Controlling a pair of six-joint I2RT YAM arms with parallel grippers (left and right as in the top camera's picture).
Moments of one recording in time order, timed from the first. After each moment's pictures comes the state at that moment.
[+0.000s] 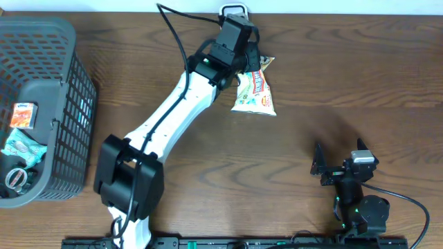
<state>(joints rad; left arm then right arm) -0.55 1.96 1.70 -0.47 0.04 -0.60 0.00 0.01 0.01 -0.07 -0.07 0.01</state>
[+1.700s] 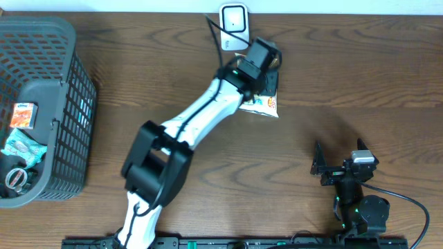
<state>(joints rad) -0.65 2.12 1.71 -0.49 0.07 -0.44 0.00 0.01 0.01 -0.07 -0.07 0.01</state>
